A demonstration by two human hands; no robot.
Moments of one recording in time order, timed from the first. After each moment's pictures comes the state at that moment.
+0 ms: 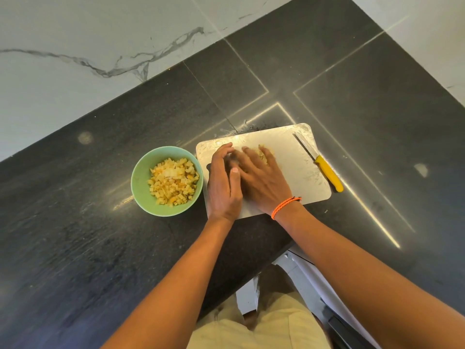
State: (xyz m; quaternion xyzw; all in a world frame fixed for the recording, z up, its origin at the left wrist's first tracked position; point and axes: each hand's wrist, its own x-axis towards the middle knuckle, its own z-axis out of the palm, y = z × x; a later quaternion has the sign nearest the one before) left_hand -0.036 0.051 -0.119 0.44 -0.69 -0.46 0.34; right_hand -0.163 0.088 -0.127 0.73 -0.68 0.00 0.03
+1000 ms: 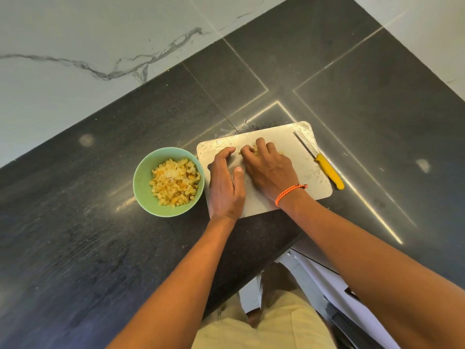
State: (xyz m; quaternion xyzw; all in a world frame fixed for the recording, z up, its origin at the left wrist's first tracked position) left_hand -0.037 0.052 -0.120 0.48 -0.70 -0.44 0.30; right_hand -0.182 0.076 -0.120 0.65 -0.75 -0.01 0.06
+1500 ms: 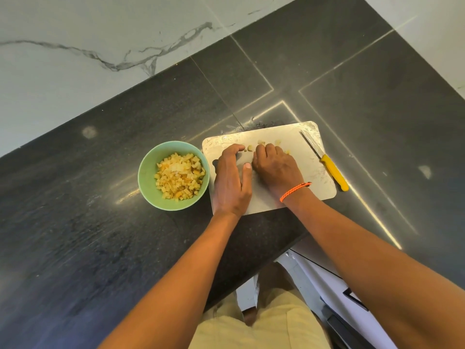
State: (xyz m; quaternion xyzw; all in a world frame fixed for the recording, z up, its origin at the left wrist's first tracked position) left_hand -0.038 0.050 -0.120 0.47 -0.72 -0.43 0.28; right_hand -0.187 0.073 -0.135 0.66 -0.74 0.02 0.12
